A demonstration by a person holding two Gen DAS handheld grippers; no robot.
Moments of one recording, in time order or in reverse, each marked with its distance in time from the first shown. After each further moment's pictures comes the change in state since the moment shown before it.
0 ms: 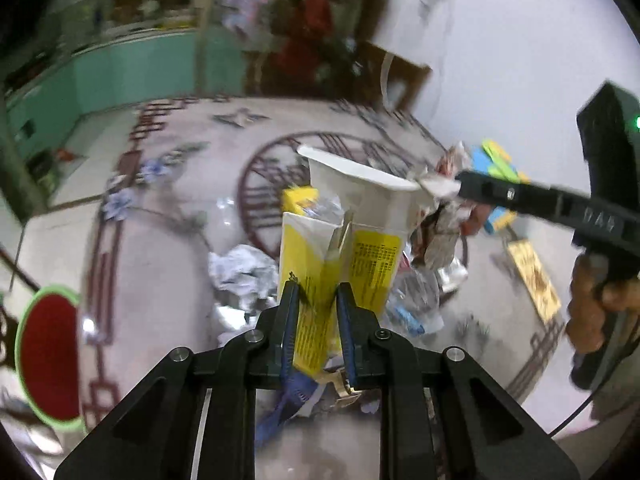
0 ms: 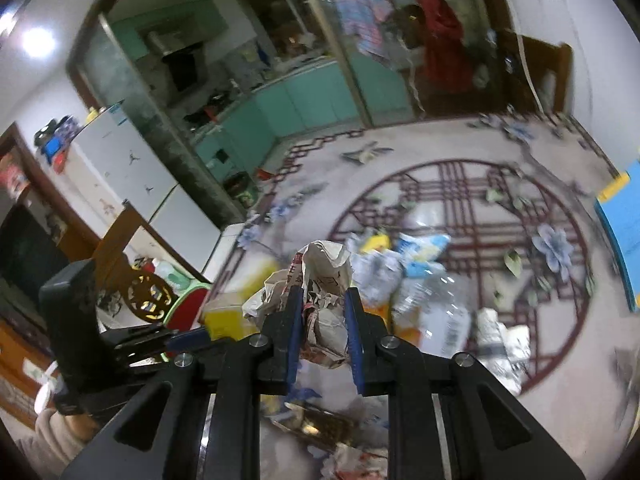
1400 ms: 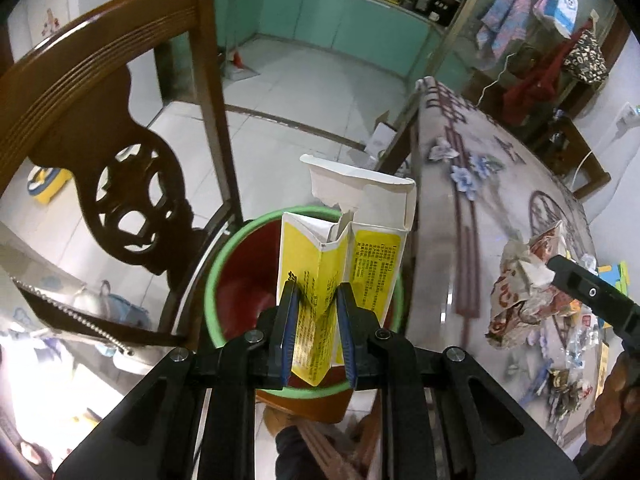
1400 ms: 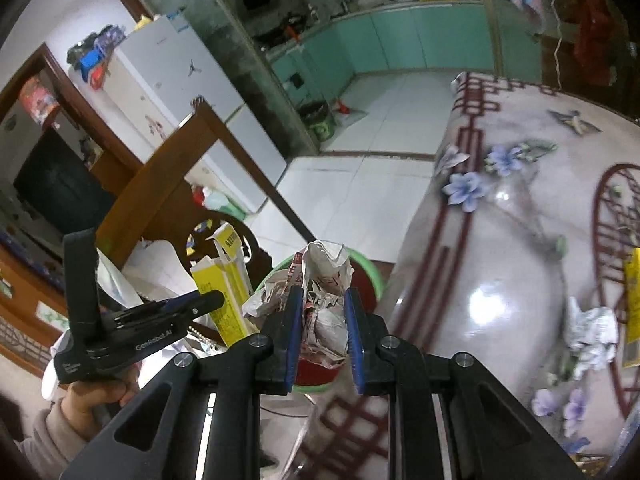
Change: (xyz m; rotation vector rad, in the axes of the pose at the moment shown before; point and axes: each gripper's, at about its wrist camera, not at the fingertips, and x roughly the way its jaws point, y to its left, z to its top) left arm -0.077 0.328 -0.076 -0.445 0.076 0.343; right arm 0.262 0.309 -0.029 -0.147 0.251 0.138
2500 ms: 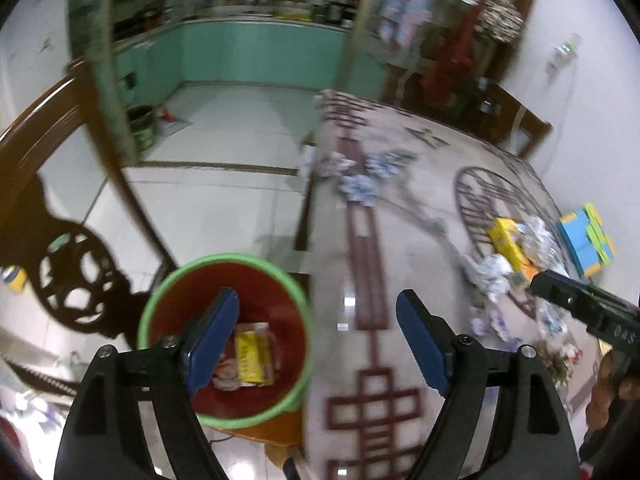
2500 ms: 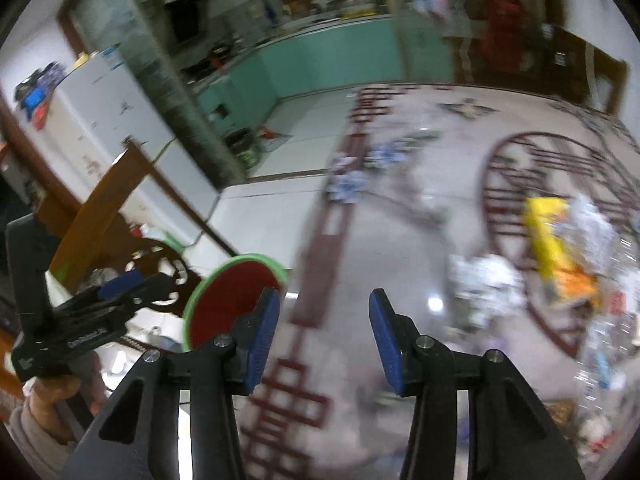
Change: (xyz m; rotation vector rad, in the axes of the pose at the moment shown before) left arm -0.022 -0.111 -0.002 0.273 -0.103 -0.140; right arm -0.111 -0.089 -0.053 0.182 -0.134 -0.279
